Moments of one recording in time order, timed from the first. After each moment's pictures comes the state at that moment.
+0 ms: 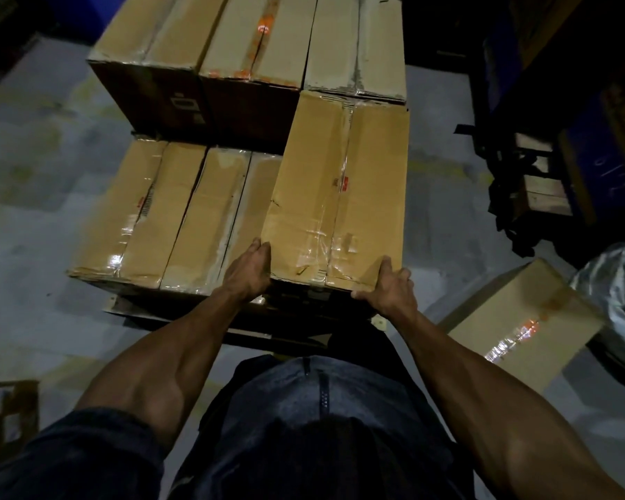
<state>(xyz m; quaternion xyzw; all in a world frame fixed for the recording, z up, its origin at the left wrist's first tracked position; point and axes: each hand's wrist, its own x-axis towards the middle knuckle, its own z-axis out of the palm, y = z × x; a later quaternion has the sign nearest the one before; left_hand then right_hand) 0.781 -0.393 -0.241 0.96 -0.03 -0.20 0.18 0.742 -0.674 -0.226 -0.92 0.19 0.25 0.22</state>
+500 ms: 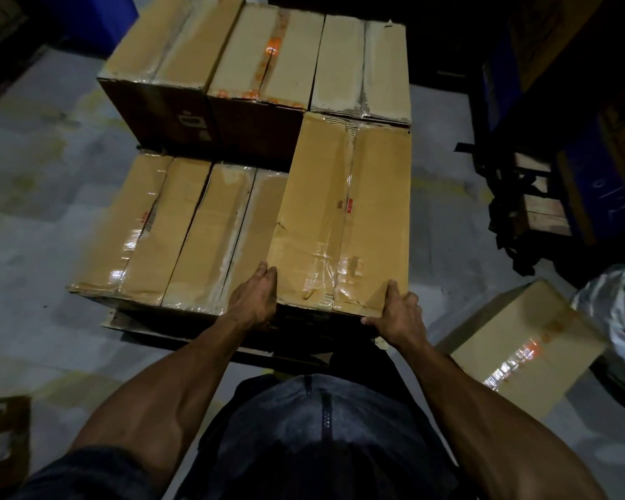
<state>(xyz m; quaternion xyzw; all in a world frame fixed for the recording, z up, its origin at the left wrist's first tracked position) 0.781 -0.391 -0.245 0.96 -0.03 -0.22 0.15 0.742 -0.674 -0.228 -0.93 0.19 0.25 0.20</state>
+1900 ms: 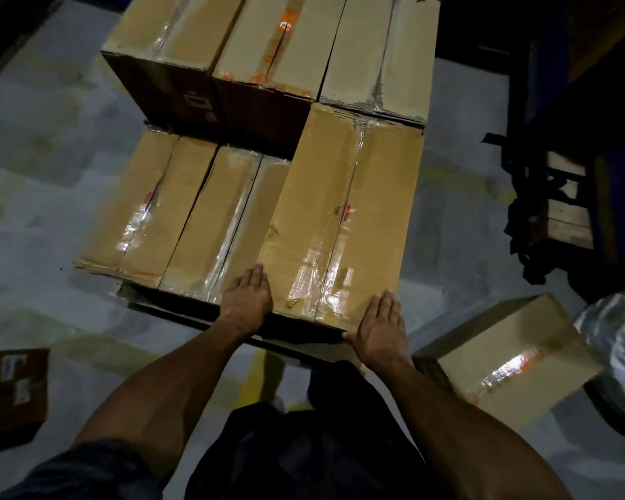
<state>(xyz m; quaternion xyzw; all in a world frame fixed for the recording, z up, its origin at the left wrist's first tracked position) 0.785 -0.422 -0.210 0.95 -0.06 -0.31 -0.05 0.756 -0.685 -0.215 -0.95 0.03 0.32 0.06</state>
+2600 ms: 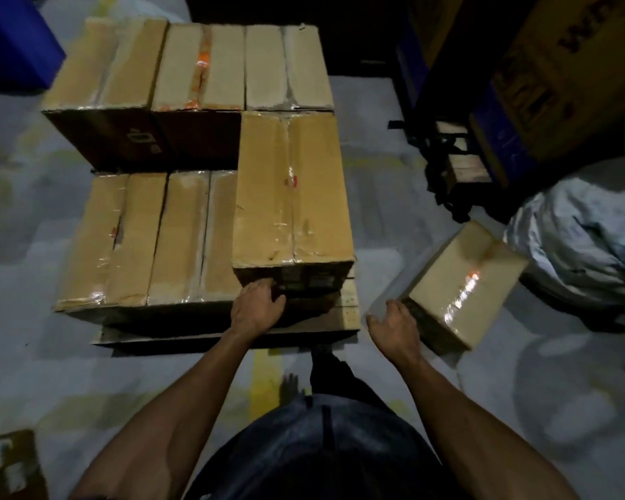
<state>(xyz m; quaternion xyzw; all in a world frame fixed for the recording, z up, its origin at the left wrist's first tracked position) 0.657 -0.442 -0.149 0.94 -0.04 -0.23 0.25 0.563 -0.697 -0.166 -0.90 0.29 0.18 0.27</state>
